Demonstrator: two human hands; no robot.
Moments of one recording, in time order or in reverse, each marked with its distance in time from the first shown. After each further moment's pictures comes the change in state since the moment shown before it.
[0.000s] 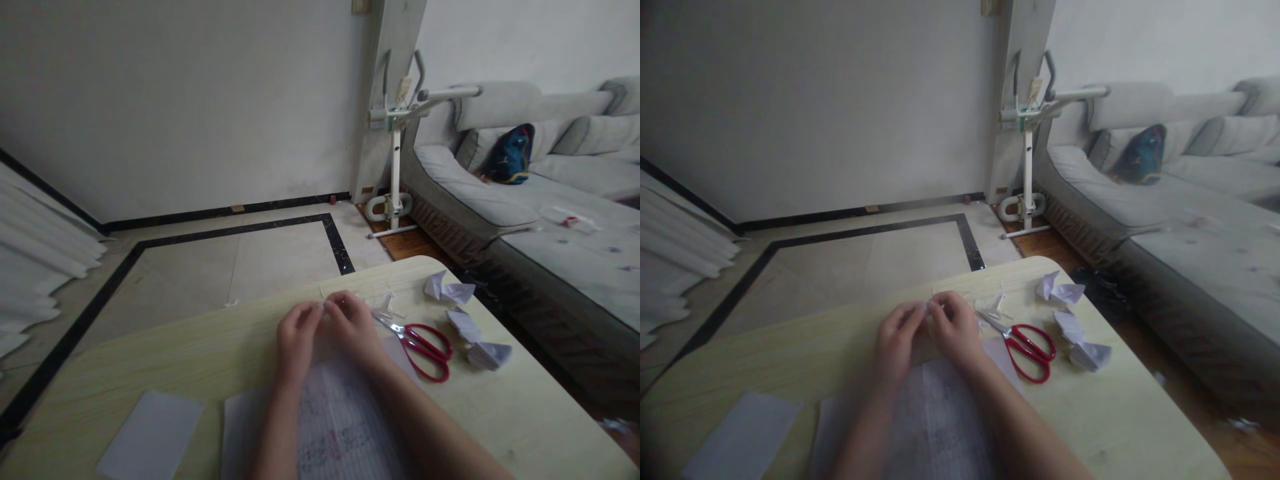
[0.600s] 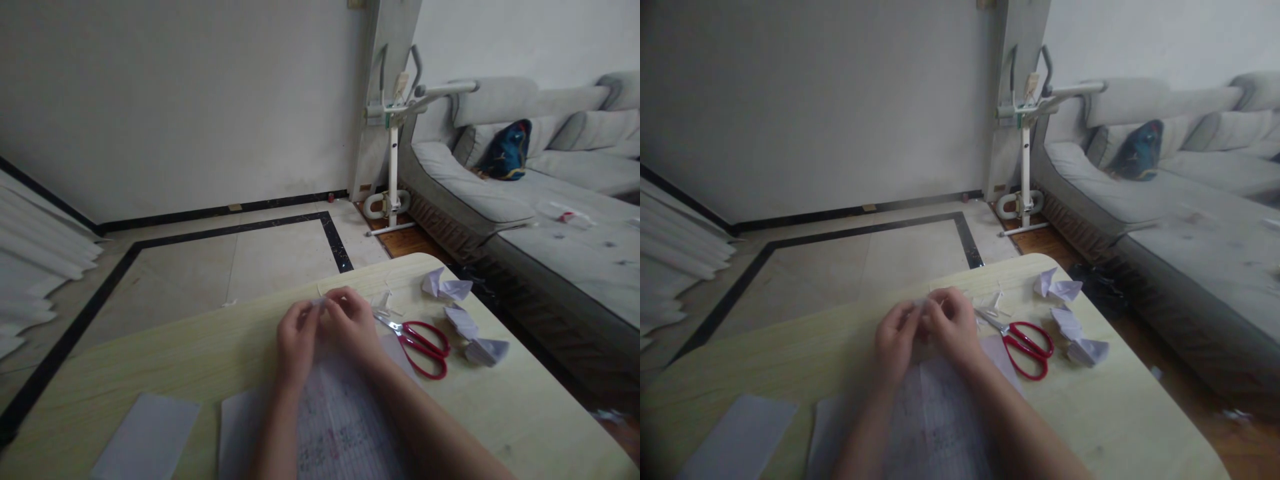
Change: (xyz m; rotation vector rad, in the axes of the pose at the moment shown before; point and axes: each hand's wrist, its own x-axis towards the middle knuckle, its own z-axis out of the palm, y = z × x) left_hand -0.005 0.007 0.002 0.111 -0.007 0.038; right_hand 0.000 -0.009 -0.001 0.106 0.052 0.025
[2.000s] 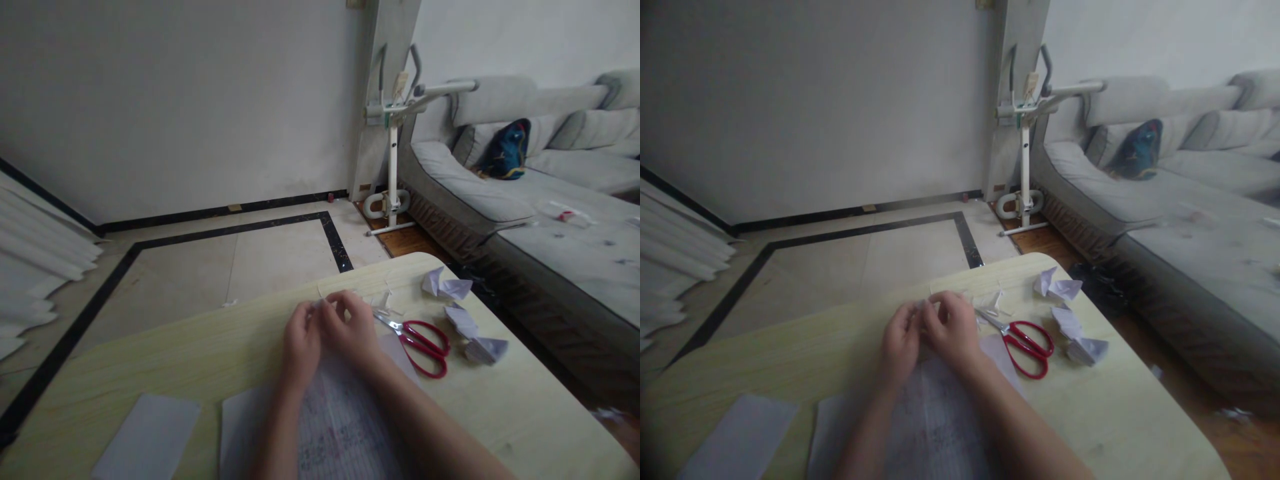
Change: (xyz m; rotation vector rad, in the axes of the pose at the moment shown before) left_hand -0.003 0.000 0.000 0.029 -0.069 0.081; right_hand -0.005 0.002 0.001 -0.314 0.049 -0.149
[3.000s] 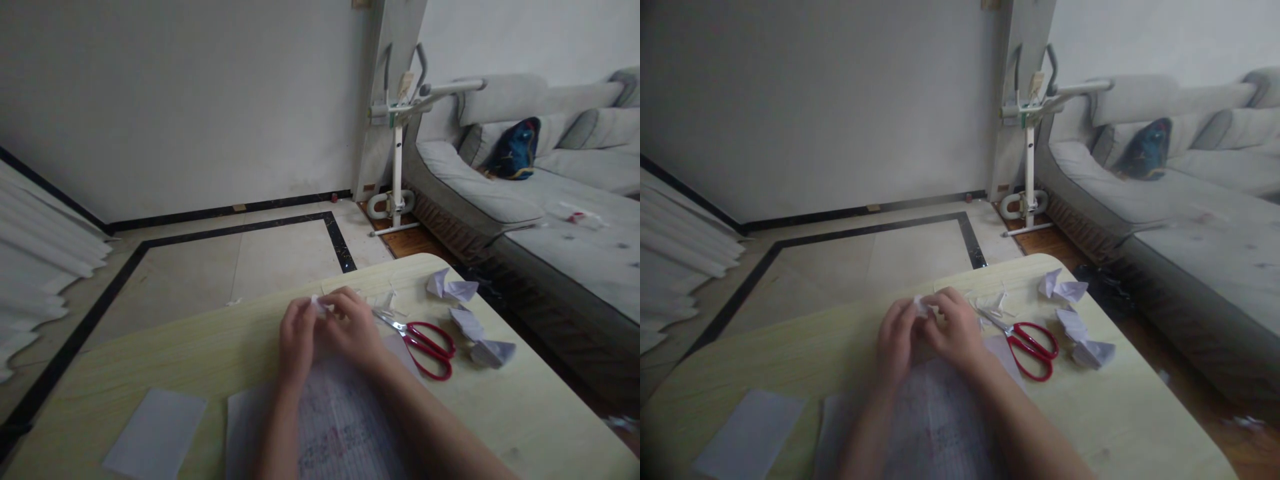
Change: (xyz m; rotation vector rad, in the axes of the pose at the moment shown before) left_hand 0.002 0.004 -0.006 -0.146 0.131 -0.047; right_hand 0.002 -0.004 -0.004 0.064 -0.177 -0.176
